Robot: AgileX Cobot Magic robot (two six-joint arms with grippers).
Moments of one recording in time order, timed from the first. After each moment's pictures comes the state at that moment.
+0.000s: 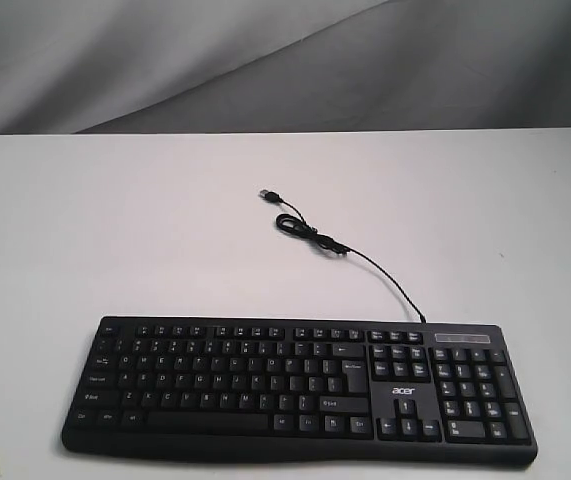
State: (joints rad) left arm 0.10 0.00 0.00 0.12 0.28 -0.07; right arm -0.13 0.00 0.00 0.02 -0.43 0.31
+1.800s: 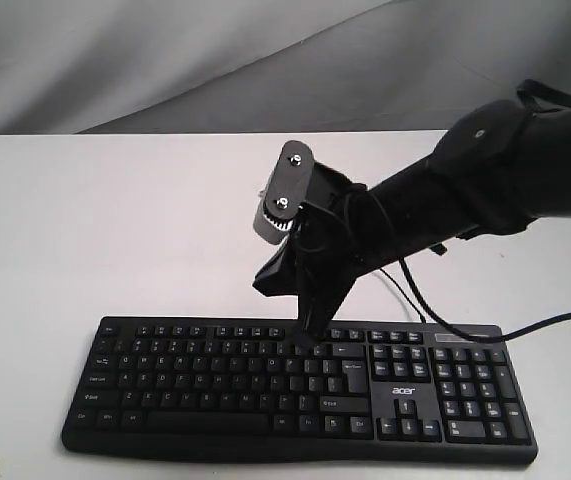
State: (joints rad) left arm 0.10 0.00 0.00 0.12 0.28 -0.07; right arm 0.55 1.78 -1.05 1.02 0.58 -1.60
